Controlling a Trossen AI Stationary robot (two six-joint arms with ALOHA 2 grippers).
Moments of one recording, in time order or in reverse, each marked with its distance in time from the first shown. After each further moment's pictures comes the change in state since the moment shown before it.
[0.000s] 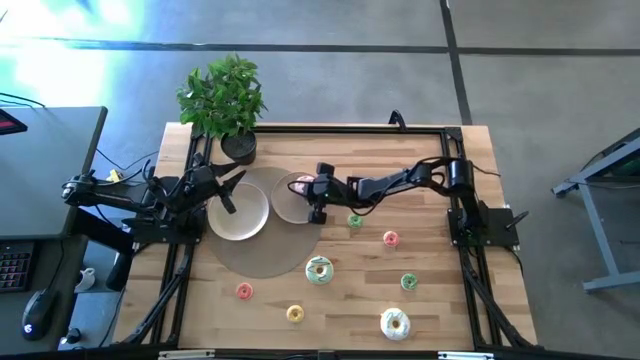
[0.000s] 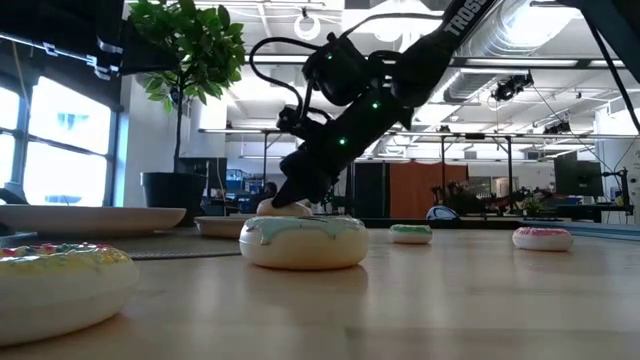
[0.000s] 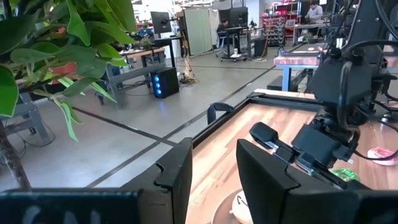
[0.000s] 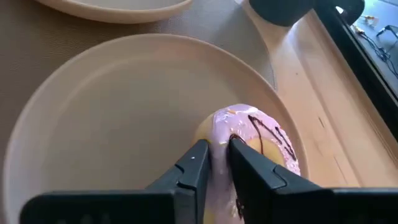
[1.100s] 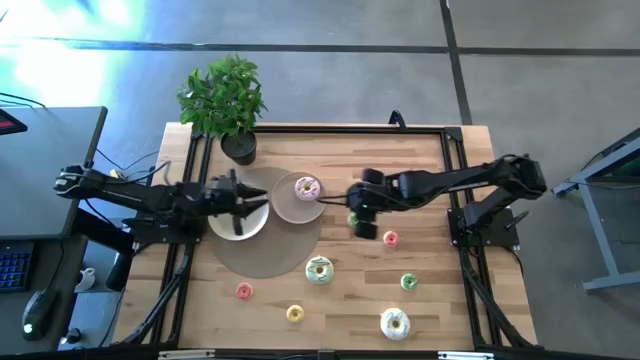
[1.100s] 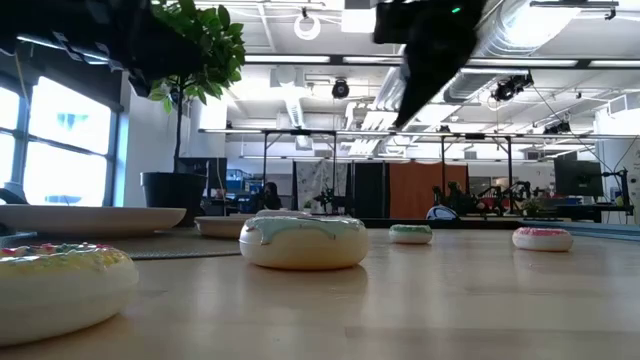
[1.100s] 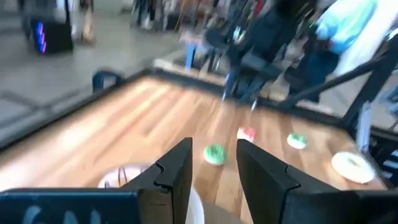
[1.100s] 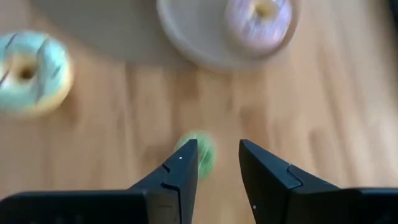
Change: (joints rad) left arm 0.000 0.330 0.028 0.184 0.398 -0.335; right arm 0.176 -0.529 0.000 -0.990 -0.036 0.346
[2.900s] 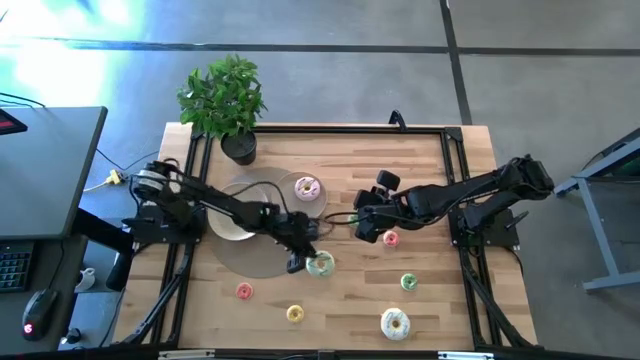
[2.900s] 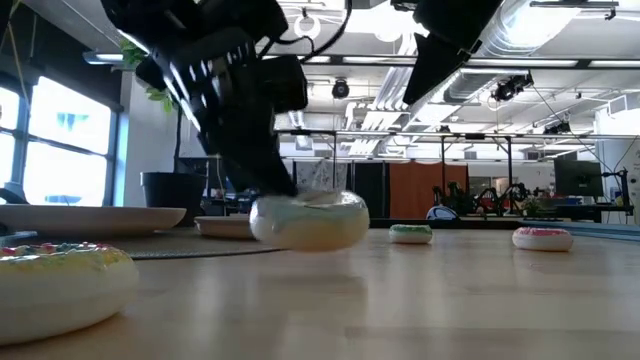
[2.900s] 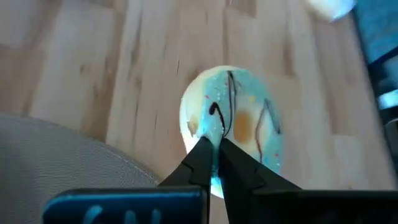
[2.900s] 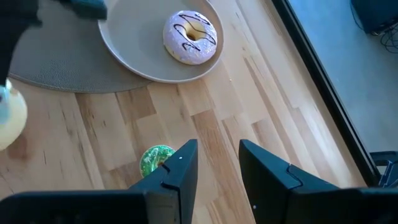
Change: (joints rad) left arm 0.019 1.084 0.557 -0.104 0.612 -0.113; right arm 0.153 -0.031 0.000 -0.048 0.397 0.235
